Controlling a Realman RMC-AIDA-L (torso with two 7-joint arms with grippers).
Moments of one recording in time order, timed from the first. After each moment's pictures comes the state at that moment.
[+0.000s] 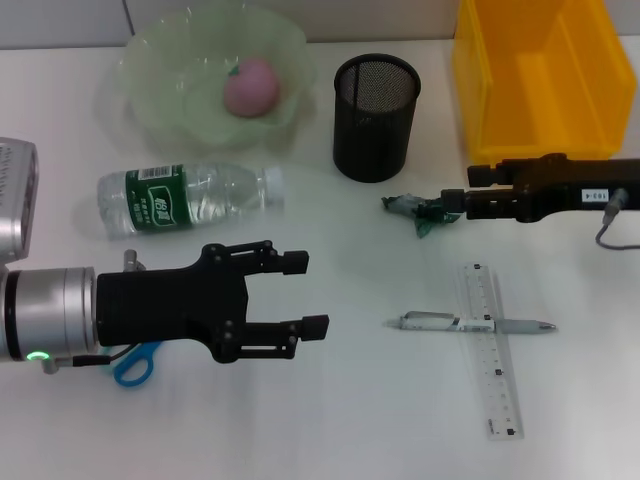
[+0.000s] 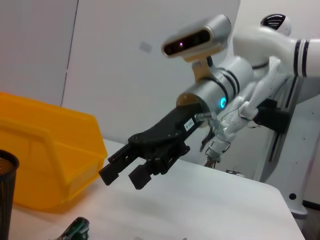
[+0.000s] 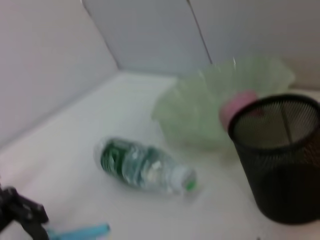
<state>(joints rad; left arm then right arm) -0.40 -2.03 1.22 0.57 1.56 1.58 -1.19 0.49 2.07 -0.90 -0.91 -2.03 -1.44 1.88</state>
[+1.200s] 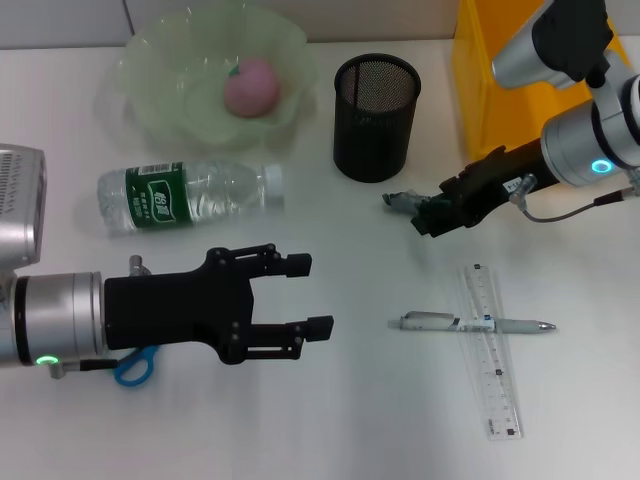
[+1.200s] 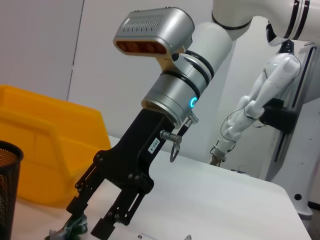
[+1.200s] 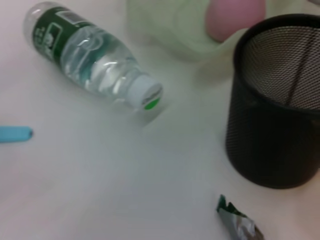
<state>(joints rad) -0.40 -2.04 1.23 0.57 1.56 1.55 -1.19 0.71 2.09 -1.19 -0.90 -2.42 -1.23 2.14</state>
